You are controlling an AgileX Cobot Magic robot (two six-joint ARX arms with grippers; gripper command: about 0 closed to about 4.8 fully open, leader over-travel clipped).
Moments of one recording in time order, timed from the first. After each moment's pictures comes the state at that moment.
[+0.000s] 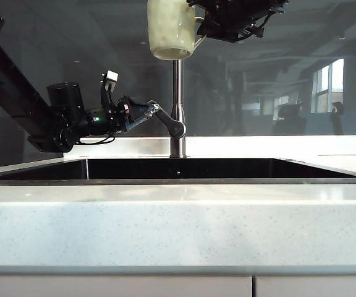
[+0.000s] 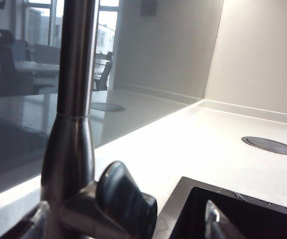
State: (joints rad) left arm -0.13 2.72 2.23 0.99 1.02 -0.48; right arm 0.36 1.87 1.60 0.33 -0.12 0.19
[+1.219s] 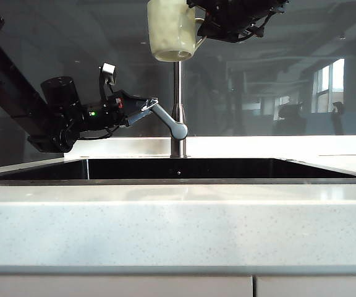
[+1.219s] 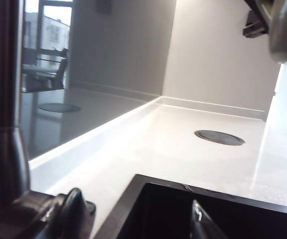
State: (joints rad) left arm -0.13 2.72 2.23 1.15 1.19 -0.66; right arm 0.36 1.87 1.60 0.32 -0.12 0.17
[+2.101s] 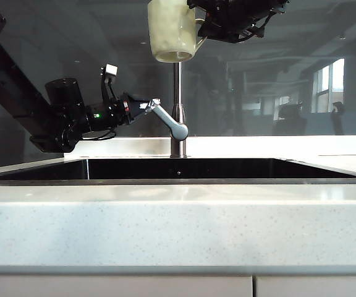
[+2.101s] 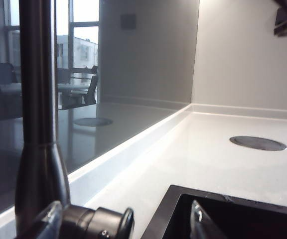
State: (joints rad) left arm -0.14 2.72 2.23 1.09 1.05 -0.49; right arm 0.35 1.87 1.60 0.32 -0.12 0.16
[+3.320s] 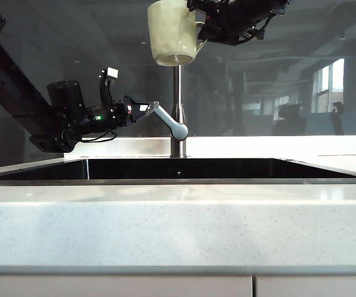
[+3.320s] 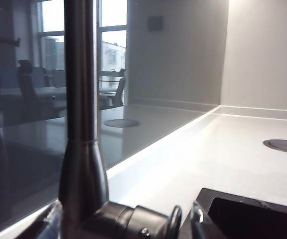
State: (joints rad) left arm -0.14 2.72 2.23 1.03 0.95 -0.39; right arm 0.35 1.87 1.60 0.30 -0.12 0.16
